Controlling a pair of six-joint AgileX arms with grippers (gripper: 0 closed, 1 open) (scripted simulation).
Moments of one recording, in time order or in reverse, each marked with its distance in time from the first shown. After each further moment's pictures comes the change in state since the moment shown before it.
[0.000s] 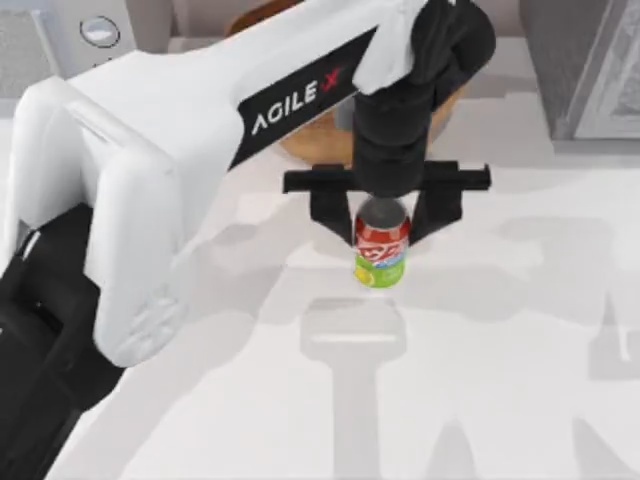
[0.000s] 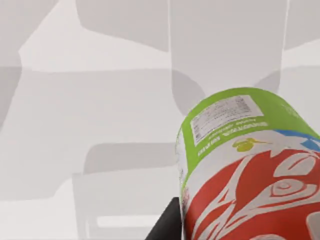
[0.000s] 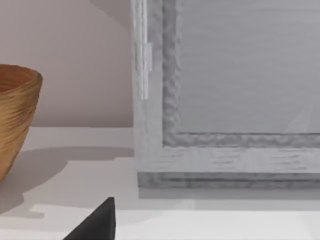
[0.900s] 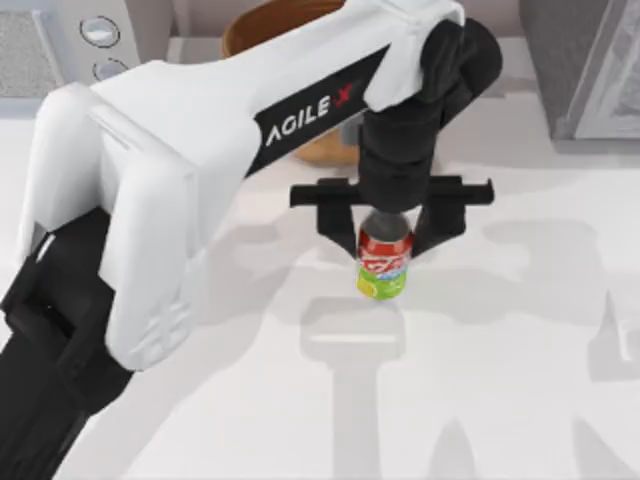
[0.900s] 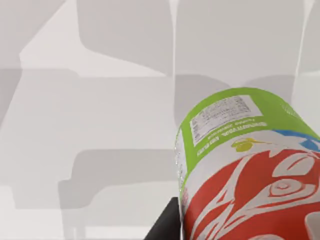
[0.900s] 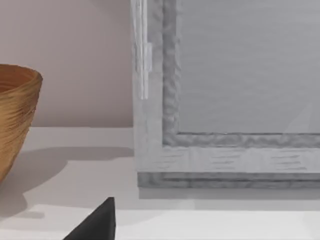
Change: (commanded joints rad) left arm -0.013 0.020 -0.026 0.030 -0.007 -0.025; right arm 0.000 0.000 0.000 0.000 0.000 0.000
